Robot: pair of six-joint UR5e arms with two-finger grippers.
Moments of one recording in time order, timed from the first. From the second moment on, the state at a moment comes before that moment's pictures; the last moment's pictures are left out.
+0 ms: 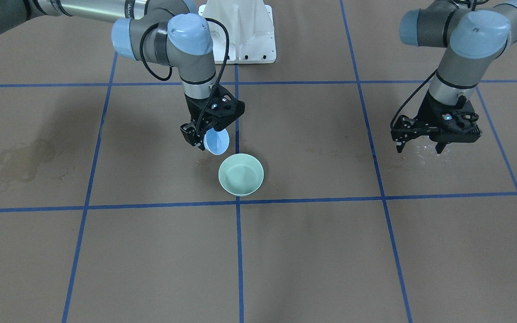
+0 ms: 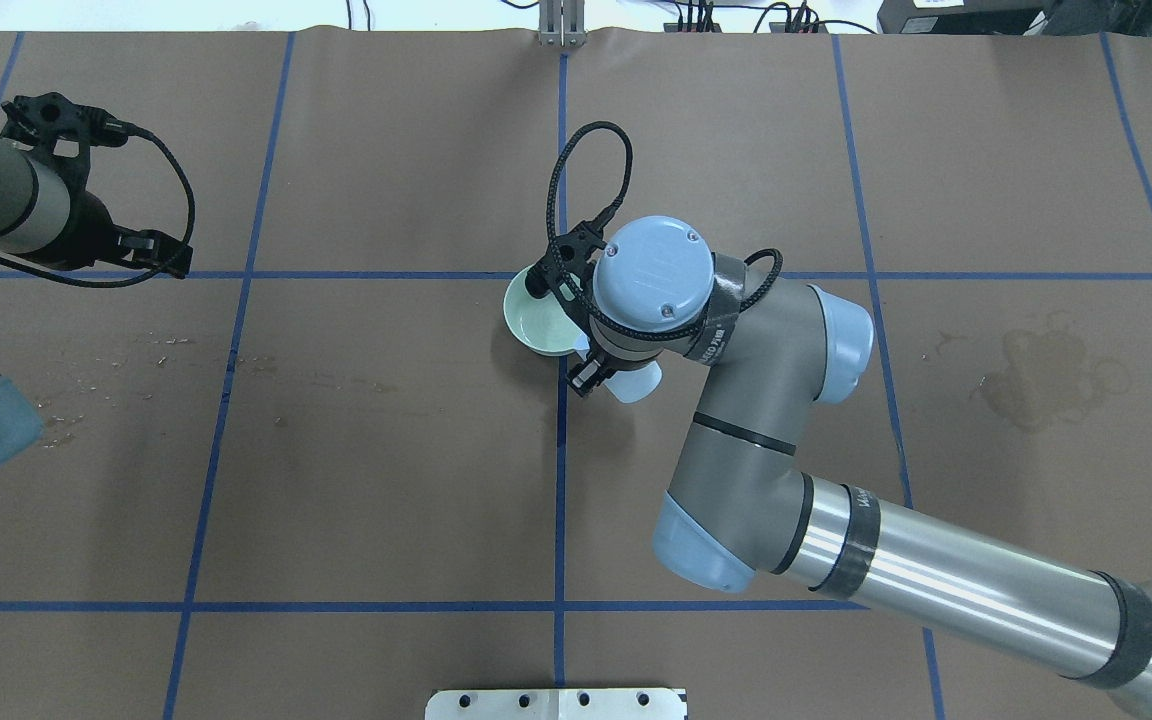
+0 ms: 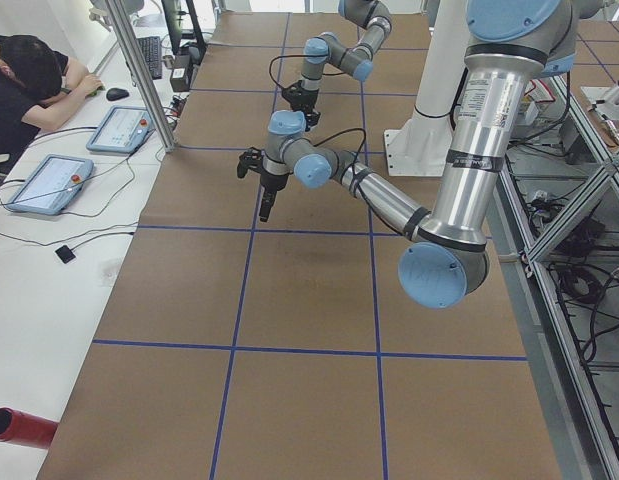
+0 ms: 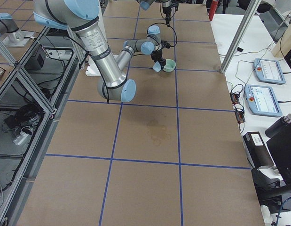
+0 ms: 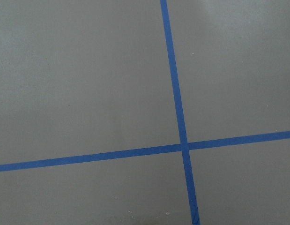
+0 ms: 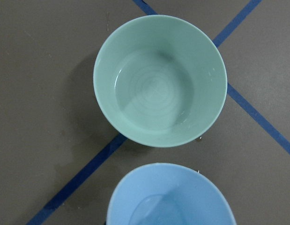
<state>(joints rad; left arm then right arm) -0.90 -1.78 -1.89 -1.72 -1.91 -0.78 0.51 -0.83 1.59 -1.54 1.75 0.45</state>
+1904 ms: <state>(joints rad) -0.90 -1.78 -1.88 -1.73 -1.92 -0.78 0.55 -0.48 1.24 -1.89 1.77 0.31</state>
